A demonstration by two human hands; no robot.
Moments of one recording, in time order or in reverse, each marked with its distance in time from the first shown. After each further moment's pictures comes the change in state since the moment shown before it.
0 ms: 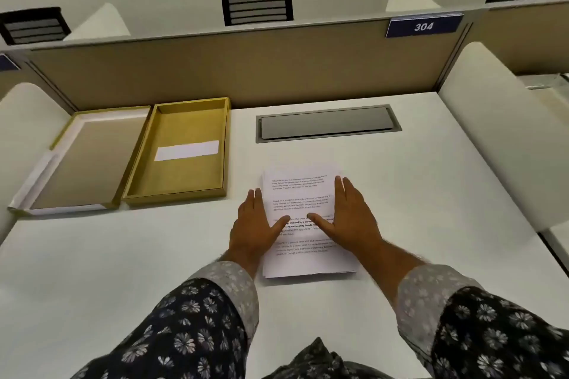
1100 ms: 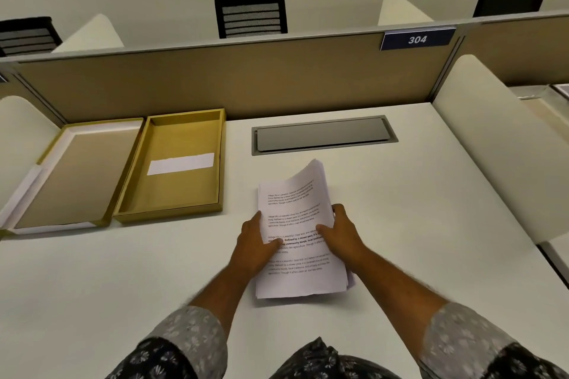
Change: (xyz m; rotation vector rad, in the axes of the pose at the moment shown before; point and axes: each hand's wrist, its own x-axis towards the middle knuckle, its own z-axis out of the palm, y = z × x) left_hand 0.020 -0.018 0.018 -0.419 -0.145 -0.105; right_hand 0.009 -0.018 0.000 0.770 -0.161 0.281
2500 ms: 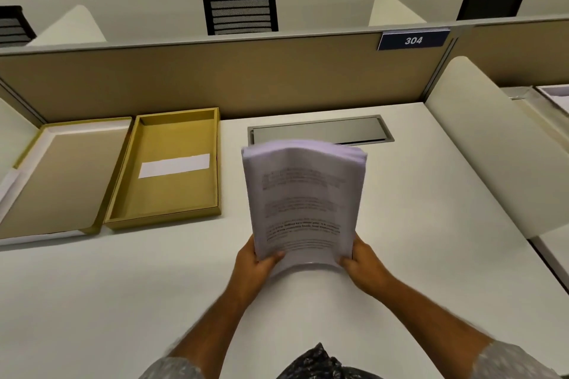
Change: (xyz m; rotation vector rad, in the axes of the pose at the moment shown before) left_hand -0.040 -0.015 -0.008 -0.508 -0.016 0.211; right_hand -0.034 0.048 -0.014 -0.154 -0.078 -0.143
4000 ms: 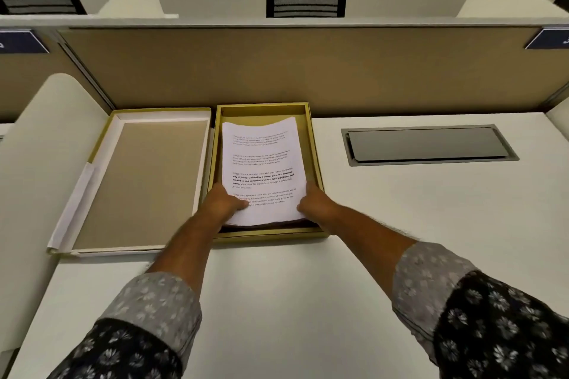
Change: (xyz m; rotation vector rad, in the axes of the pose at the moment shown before) left_hand 0.210 -0.012 -0.348 0.211 0.156 -0.422; right_hand 0.258 -0.247 0.259 0.074 -0.166 0.286
